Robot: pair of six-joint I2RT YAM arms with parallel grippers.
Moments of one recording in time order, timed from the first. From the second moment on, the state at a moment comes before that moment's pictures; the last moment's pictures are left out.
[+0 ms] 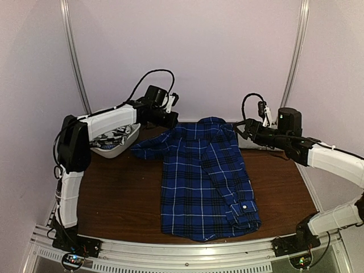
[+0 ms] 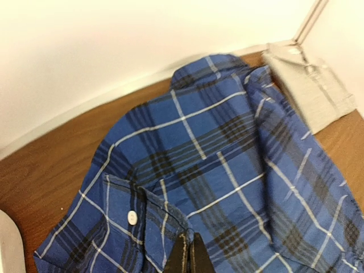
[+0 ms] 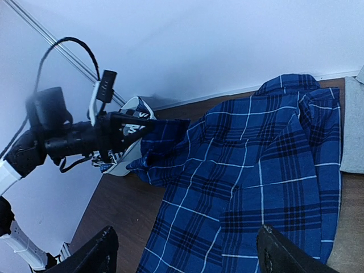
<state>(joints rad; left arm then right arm) -0.61 2.23 1.98 -0.41 0.06 -0.13 0.40 1.21 0.83 0.10 -0.30 0.58</state>
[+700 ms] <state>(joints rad) -0.78 2.03 1.59 -0.25 0.44 -0.16 0.48 1.60 0.85 0.28 -0.39 0.69</state>
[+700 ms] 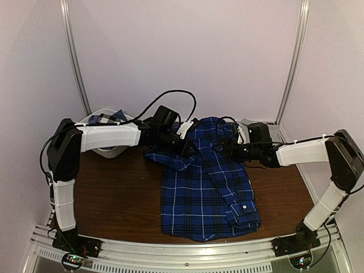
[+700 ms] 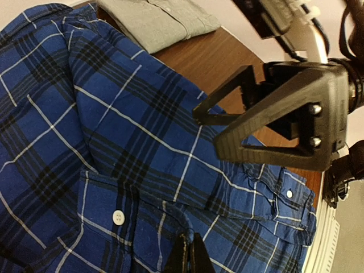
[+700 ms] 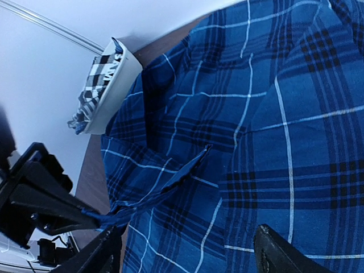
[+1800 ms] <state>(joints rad) -0.88 2.04 1.36 -0.07 0.40 -0.19 0.60 1.88 0.88 0.44 -0.41 0.90</state>
